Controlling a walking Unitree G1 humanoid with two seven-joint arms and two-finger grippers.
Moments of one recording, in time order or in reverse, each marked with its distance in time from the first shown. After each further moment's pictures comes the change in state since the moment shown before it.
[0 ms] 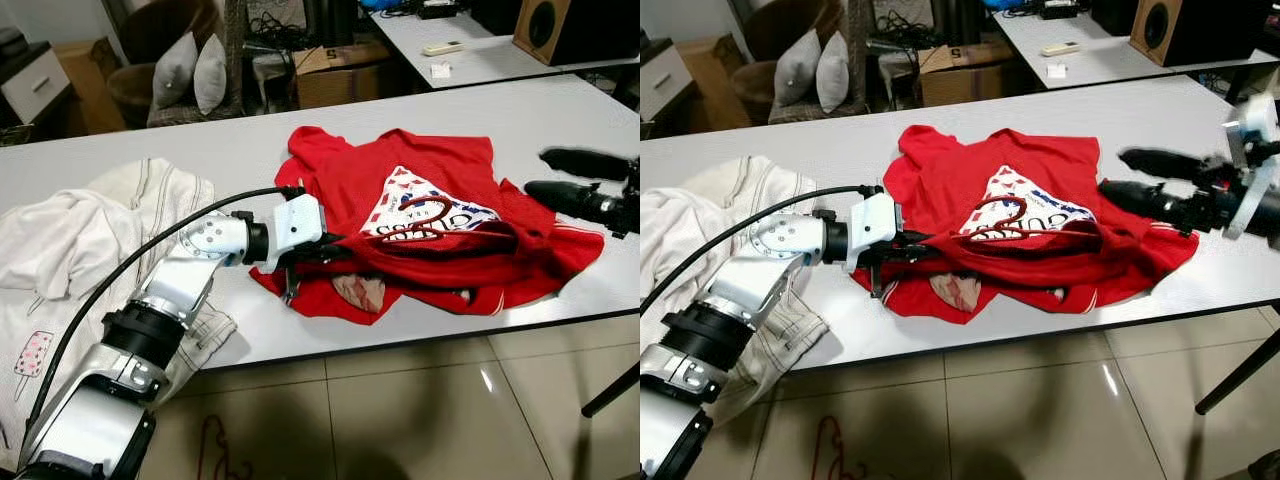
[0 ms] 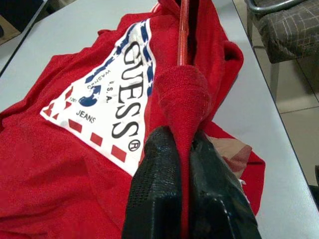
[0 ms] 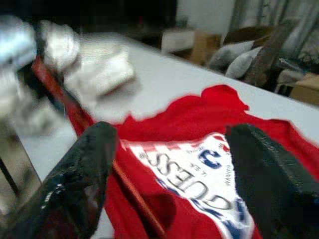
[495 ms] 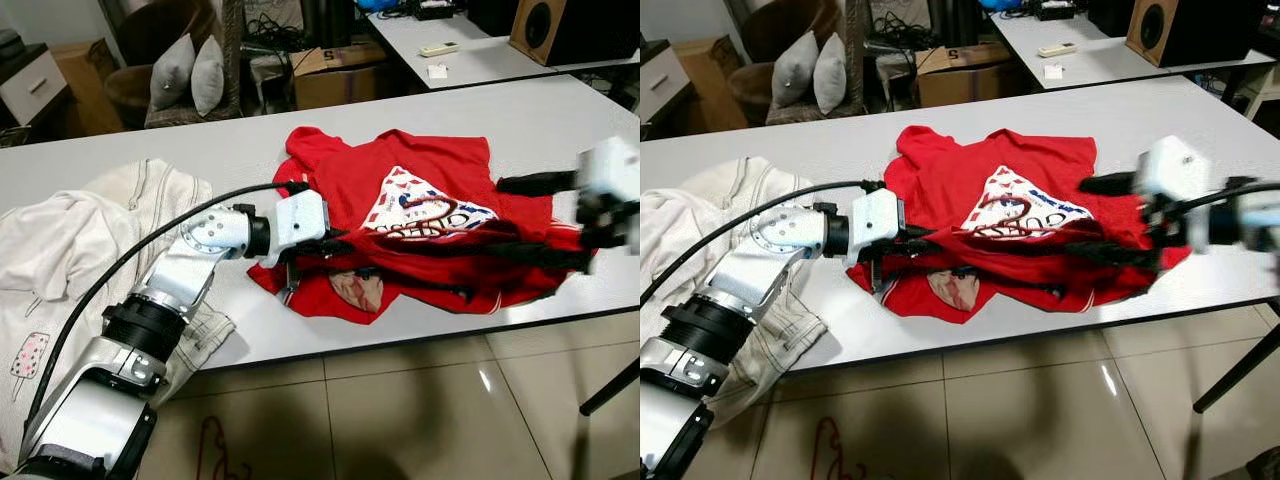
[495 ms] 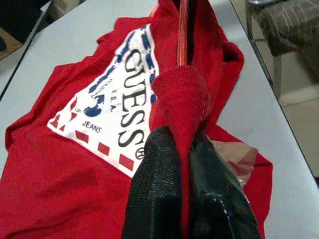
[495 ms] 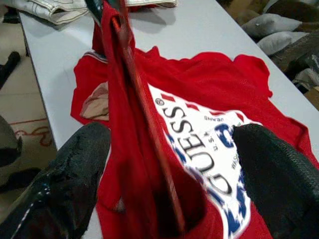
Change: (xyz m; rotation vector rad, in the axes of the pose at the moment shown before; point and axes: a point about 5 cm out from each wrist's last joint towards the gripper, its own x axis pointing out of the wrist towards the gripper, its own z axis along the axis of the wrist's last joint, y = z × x) left arm 0.002 0.003 0.007 0.075 0.010 -0.013; right arm 0.036 0.023 -0.009 -0.308 0.218 0.151
